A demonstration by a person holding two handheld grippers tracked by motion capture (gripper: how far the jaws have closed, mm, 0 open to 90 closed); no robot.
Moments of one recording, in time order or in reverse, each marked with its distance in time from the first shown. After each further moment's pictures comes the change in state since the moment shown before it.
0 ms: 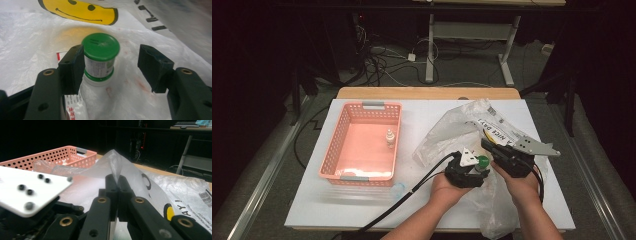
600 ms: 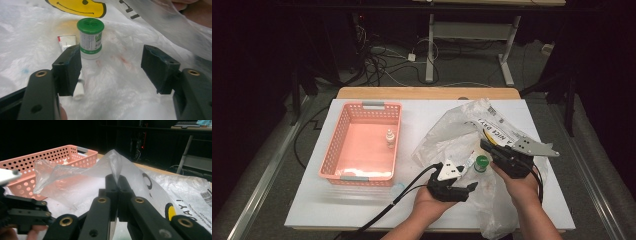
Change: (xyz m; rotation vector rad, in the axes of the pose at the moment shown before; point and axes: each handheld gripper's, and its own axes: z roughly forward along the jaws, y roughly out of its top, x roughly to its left) left arm -0.005 -0.029 -0.058 -0.042 -0.041 -0.018; right arm 0.003 0.000 0.001 0.006 0.002 -0.005
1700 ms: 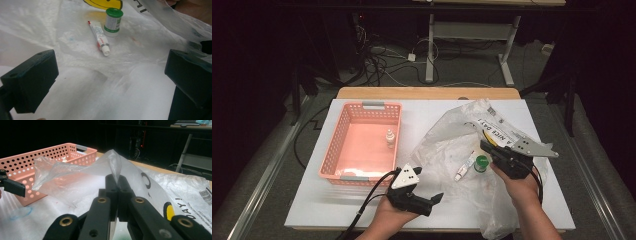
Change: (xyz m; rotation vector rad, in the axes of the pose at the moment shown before) left arm 0.020 -0.025 -0.094 0.000 0.075 -0.041; right arm 0.000 -0.002 -0.001 0.009 -0.008 -0.002
